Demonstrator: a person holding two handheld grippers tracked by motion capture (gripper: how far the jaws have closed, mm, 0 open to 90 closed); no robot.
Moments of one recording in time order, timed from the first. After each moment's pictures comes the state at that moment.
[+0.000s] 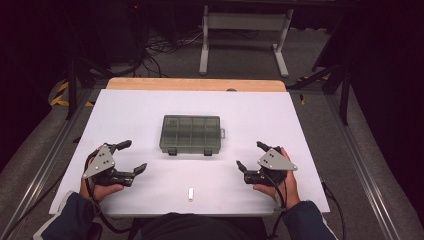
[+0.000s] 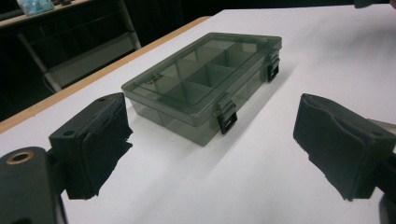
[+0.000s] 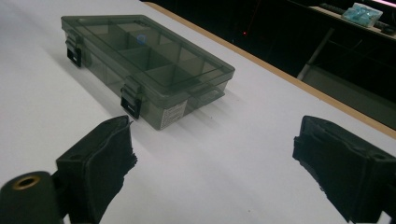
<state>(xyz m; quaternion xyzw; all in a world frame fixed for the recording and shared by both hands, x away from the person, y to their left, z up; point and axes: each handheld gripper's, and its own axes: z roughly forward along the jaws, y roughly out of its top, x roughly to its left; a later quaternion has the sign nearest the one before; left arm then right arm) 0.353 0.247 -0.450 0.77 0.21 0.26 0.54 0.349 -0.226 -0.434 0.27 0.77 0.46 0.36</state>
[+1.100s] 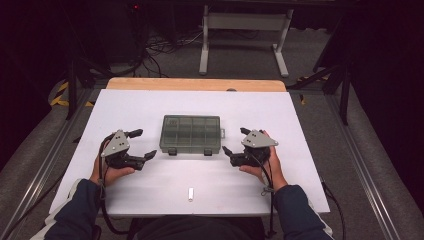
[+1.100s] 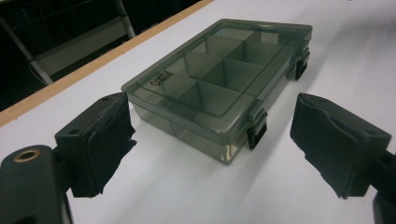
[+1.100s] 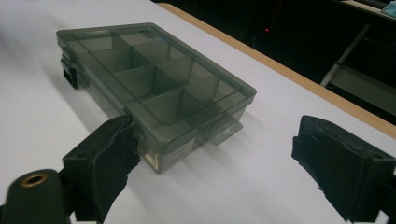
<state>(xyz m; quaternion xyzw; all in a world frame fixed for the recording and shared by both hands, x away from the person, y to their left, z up) 0.403 0.227 -0.448 0.79 0.21 0.25 0.51 0.407 -0.193 -0.427 0.26 0.79 0.46 0.31</state>
